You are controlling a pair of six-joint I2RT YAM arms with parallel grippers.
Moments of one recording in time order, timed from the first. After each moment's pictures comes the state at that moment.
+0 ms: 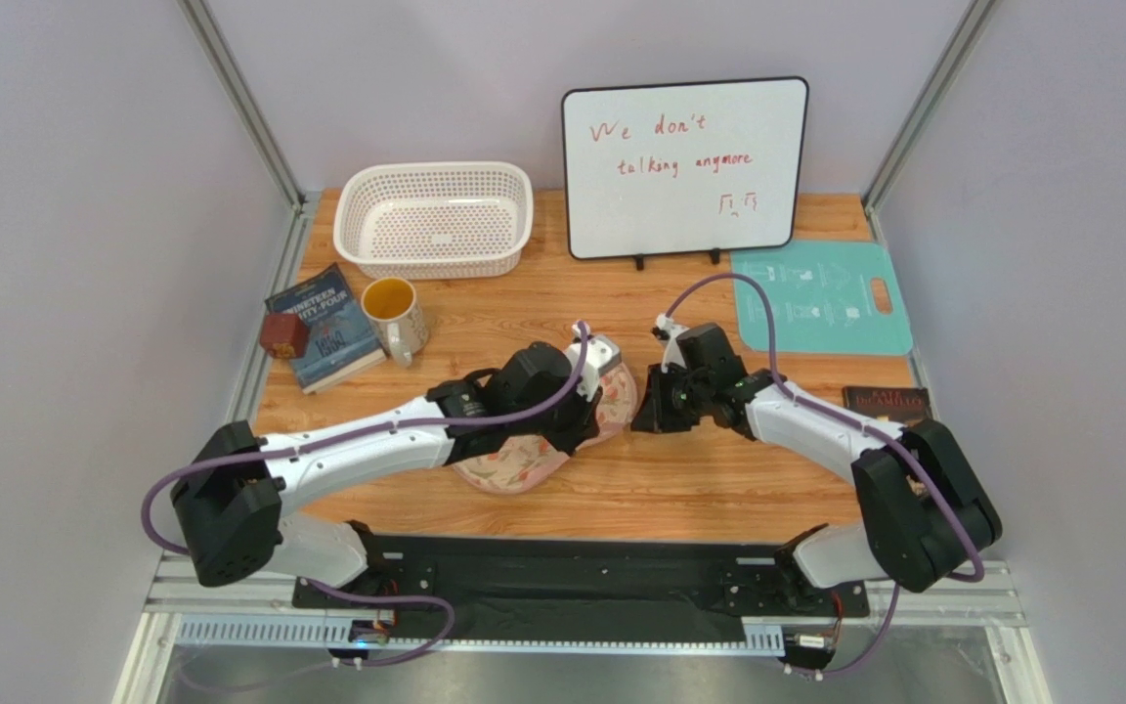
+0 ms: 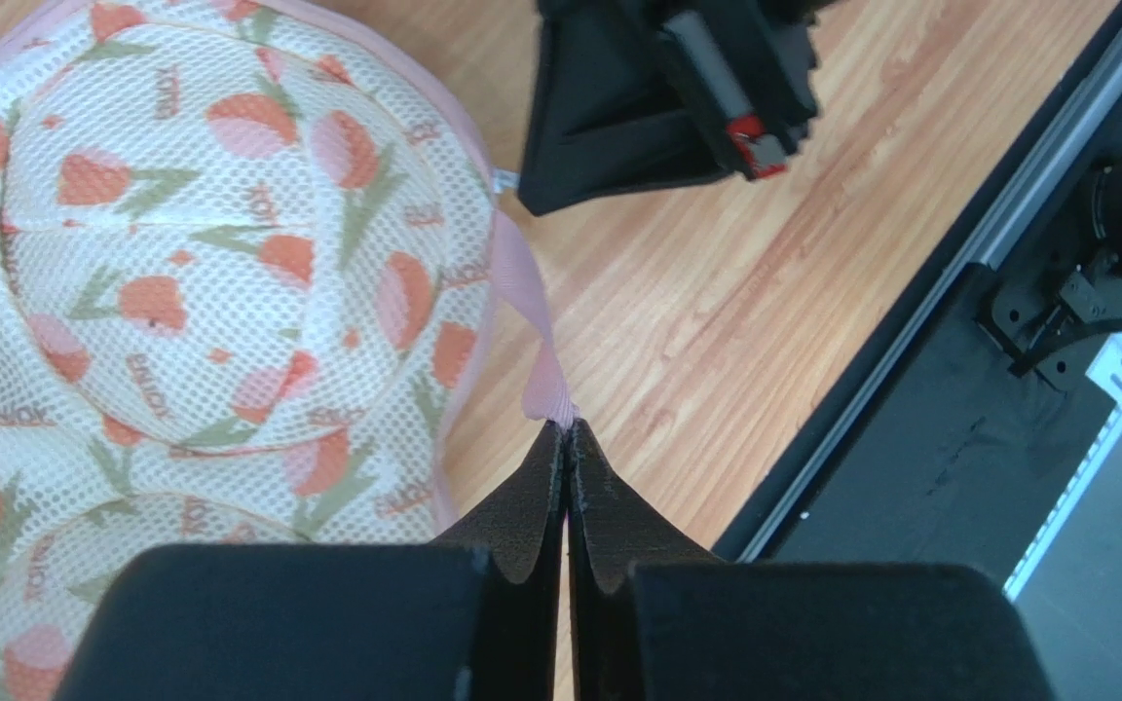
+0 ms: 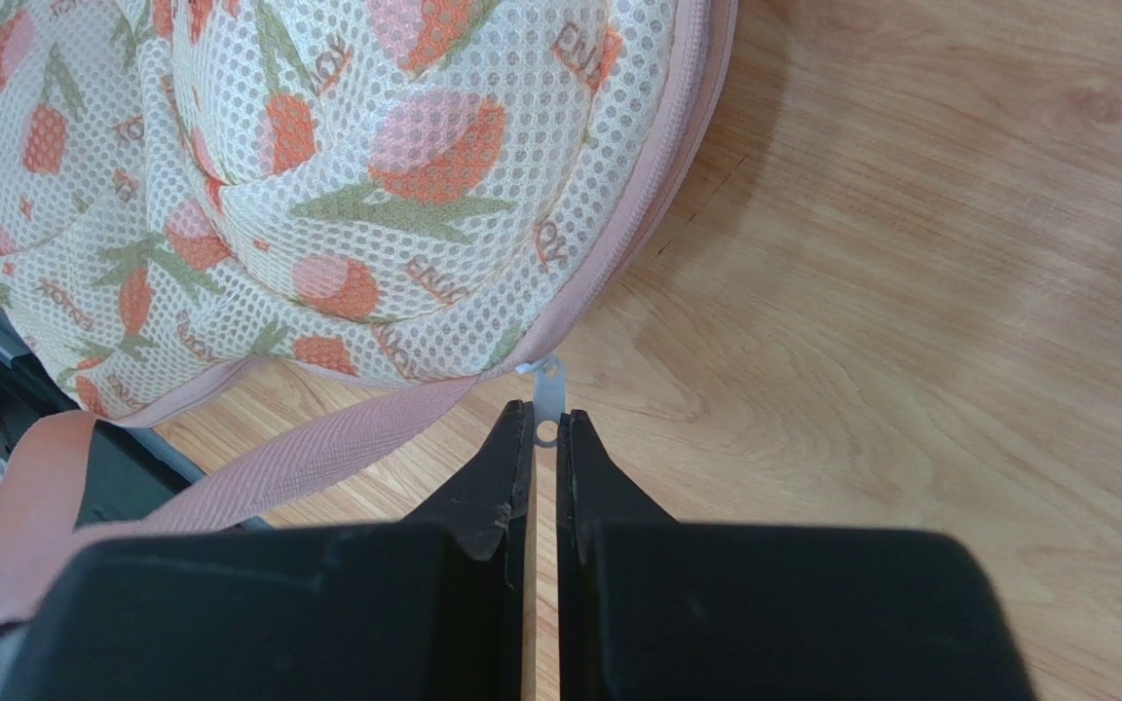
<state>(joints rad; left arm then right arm) -1.02 1.36 0.89 -0.20 0.06 -0.25 0.51 1.40 0.69 -0.20 -0.33 0.42</state>
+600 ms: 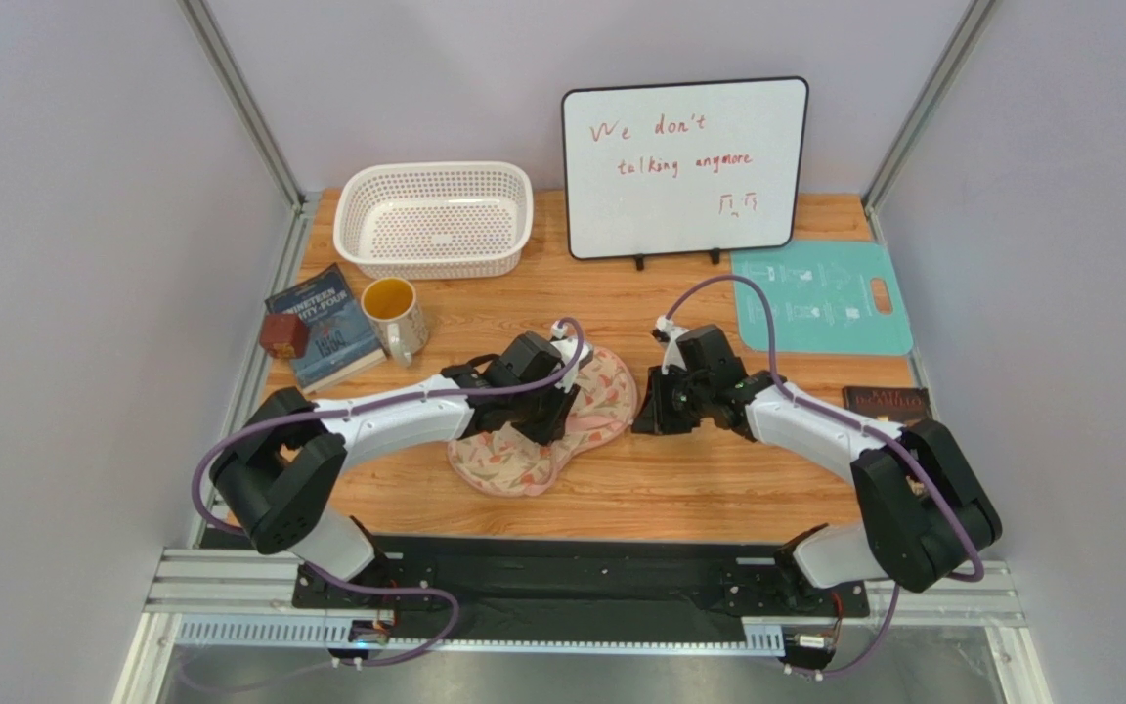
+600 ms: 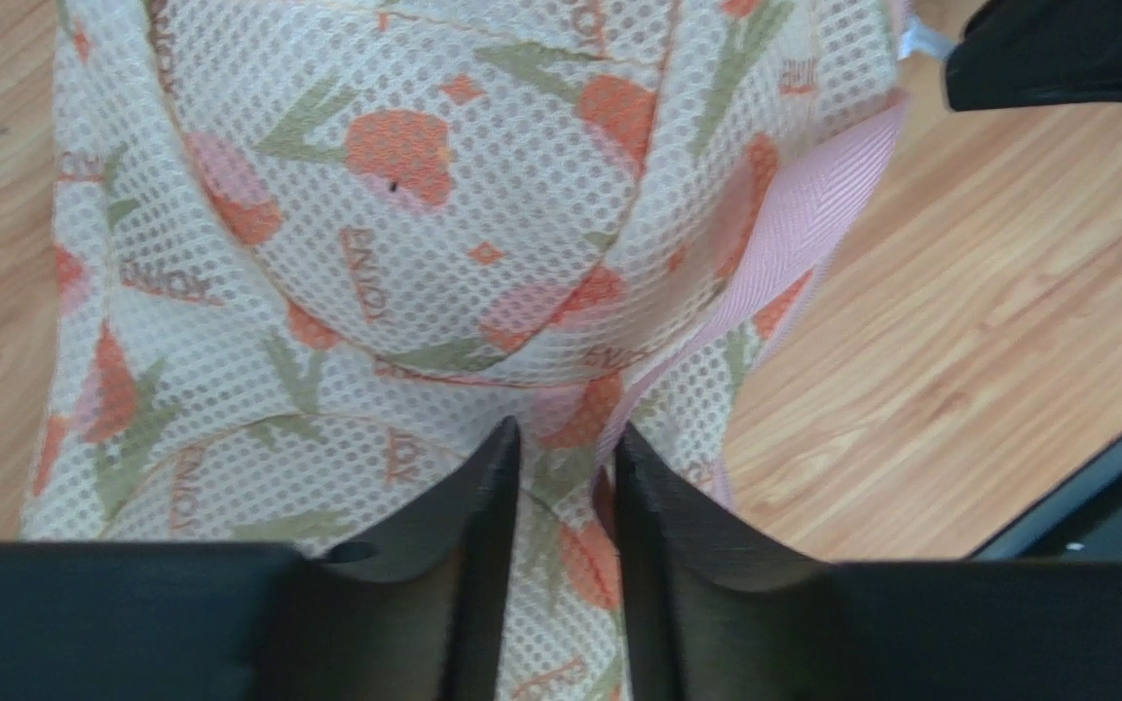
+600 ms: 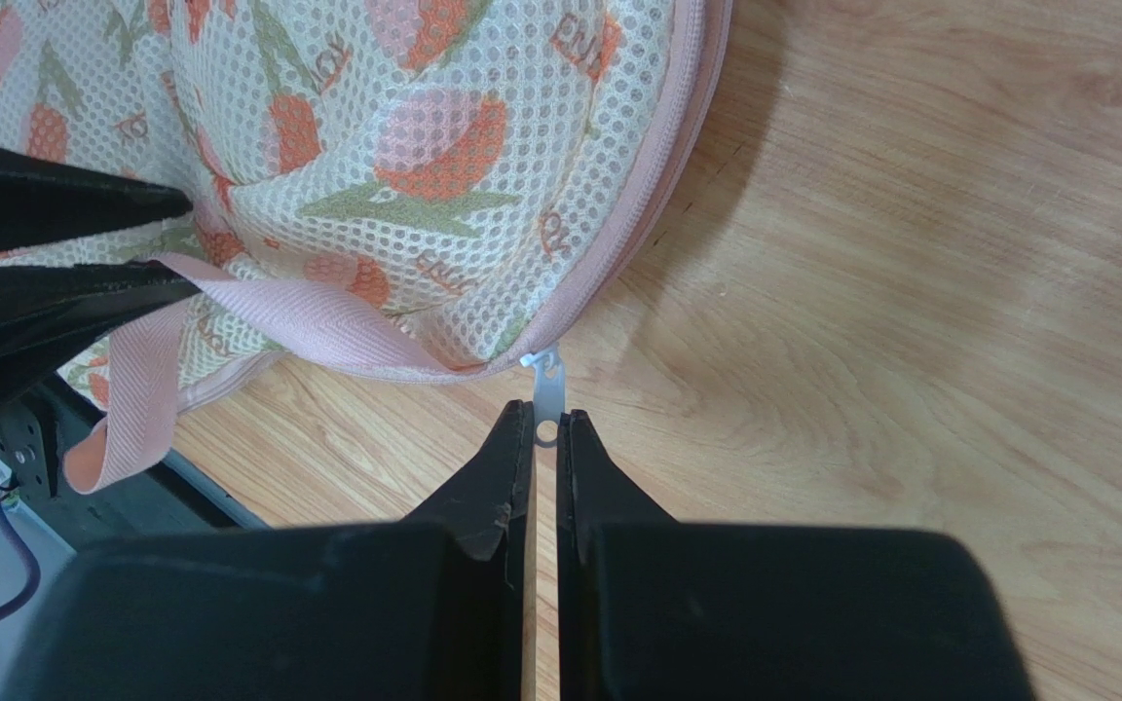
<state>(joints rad) -0.82 1.53 0.87 -0.26 0.08 -0.20 0.51 1.40 0.68 -0.20 -0.33 0.42</state>
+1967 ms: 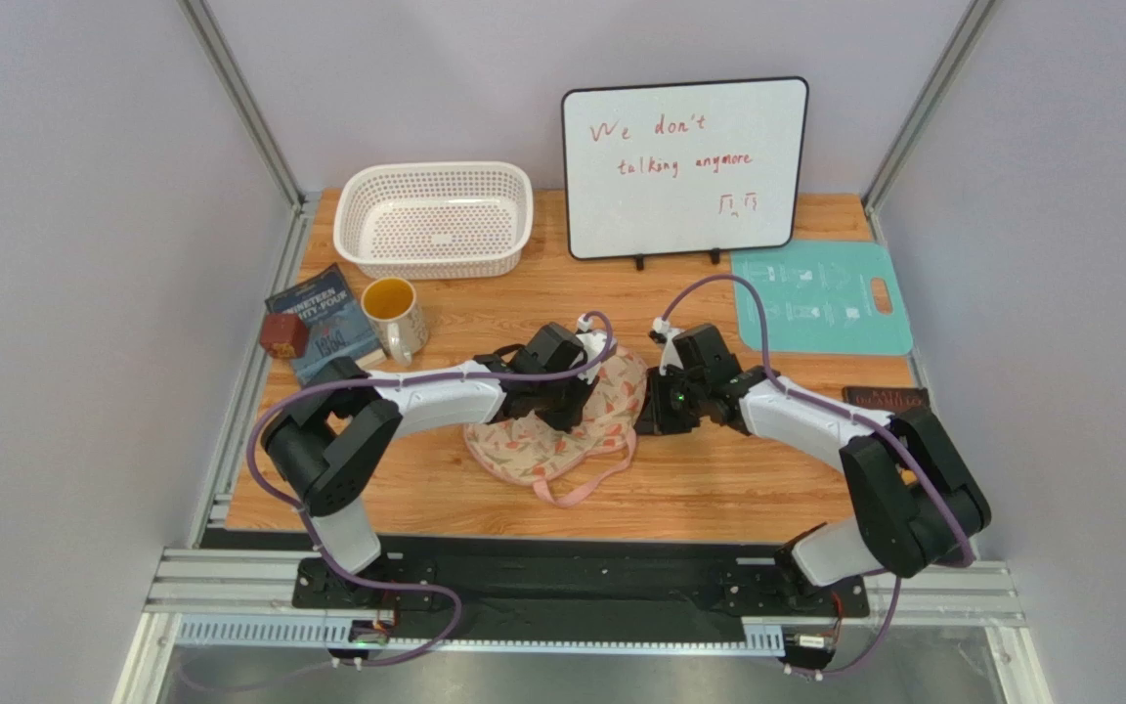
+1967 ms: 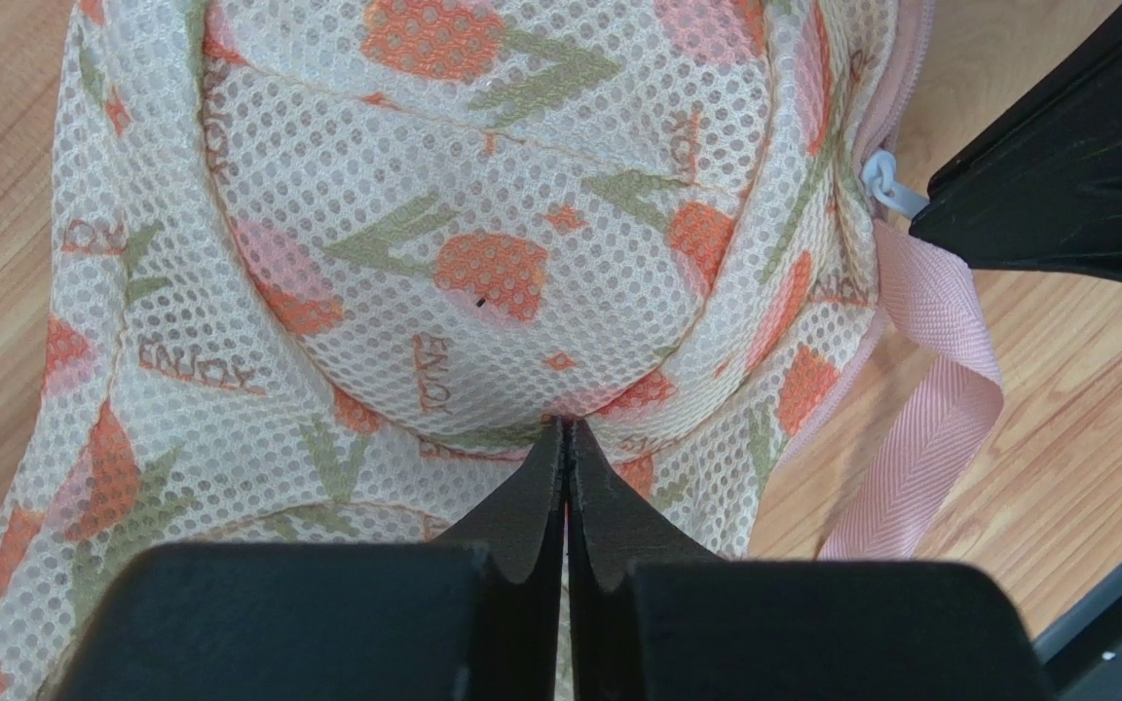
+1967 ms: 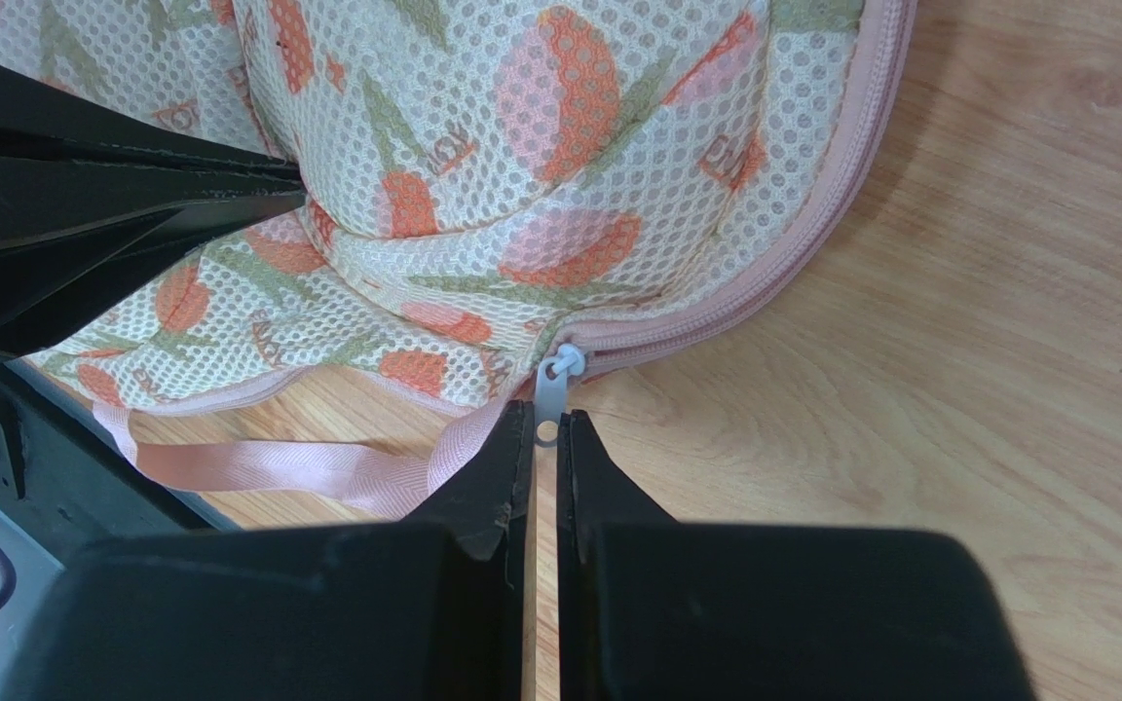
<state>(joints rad) -0.82 1.73 0.97 -0.15 0.13 -0.14 0.51 1.45 0.70 -0.22 -0.32 0.40</state>
